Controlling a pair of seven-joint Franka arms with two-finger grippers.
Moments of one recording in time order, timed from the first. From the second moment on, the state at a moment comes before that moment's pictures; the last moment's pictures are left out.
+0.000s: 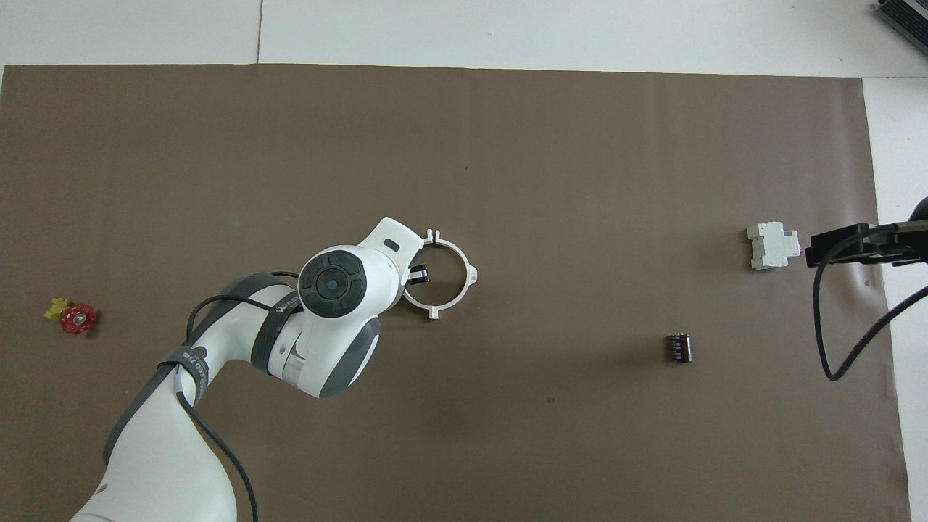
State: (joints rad) left arm -0.61 0.29 0.04 -2.10 -0.03 2.55 -0.68; right arm 0.06 -0.07 -0.08 -1.67 -0.03 1.58 0.00
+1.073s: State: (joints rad) left arm -0.61 0.29 0.04 -2.10 -0.03 2.55 -0.68; right arm 0.06 -0.07 -0.08 -1.67 -0.03 1.58 0.00
